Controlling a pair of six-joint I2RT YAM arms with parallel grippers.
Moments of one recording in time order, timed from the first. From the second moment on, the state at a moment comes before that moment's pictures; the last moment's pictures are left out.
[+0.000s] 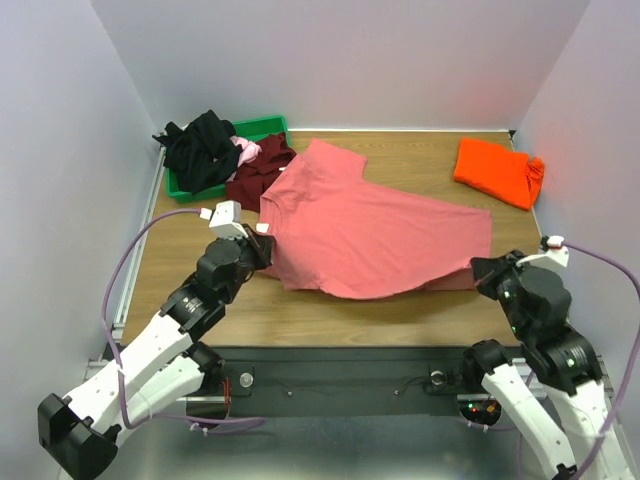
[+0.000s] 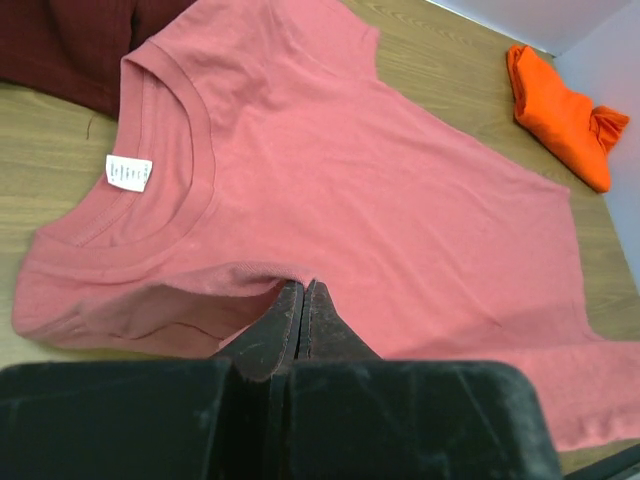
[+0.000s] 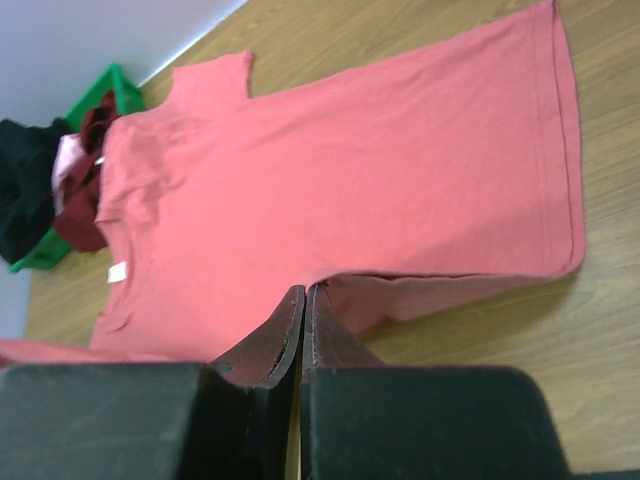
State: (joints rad) left arm -0.64 0.69 0.55 -0.11 -0.32 -0.59; right arm 0.35 0.30 0.78 -0.80 0.35 0.70
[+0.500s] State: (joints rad) left arm -0.64 0.99 0.61 0.06 -0.33 -0.49; right arm 0.35 0.39 0.57 -0.60 0.56 0.77
